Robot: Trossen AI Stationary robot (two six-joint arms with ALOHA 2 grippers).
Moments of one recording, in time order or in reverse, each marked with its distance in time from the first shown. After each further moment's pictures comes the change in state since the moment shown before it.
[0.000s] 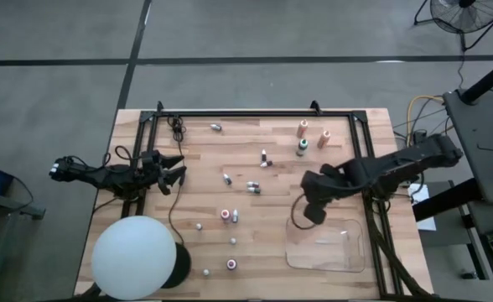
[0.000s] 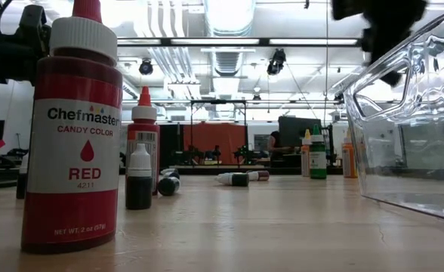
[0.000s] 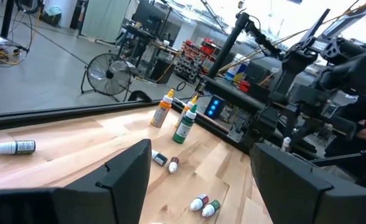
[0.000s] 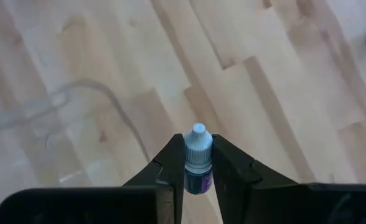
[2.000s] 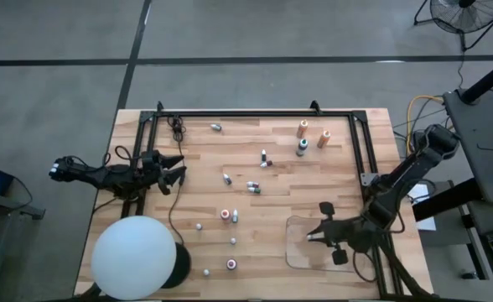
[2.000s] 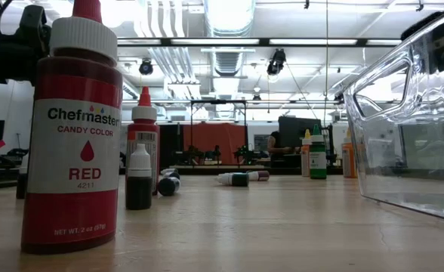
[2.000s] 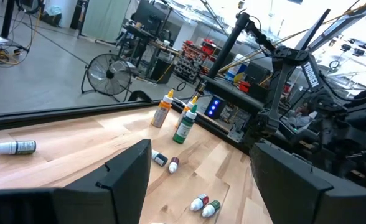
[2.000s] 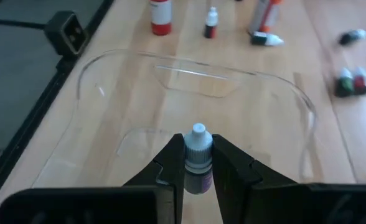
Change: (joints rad) left arm 0.000 0.000 0.000 0.000 -0.002 0.000; right arm 0.514 -0.114 -0.547 0.949 0.364 -0.320
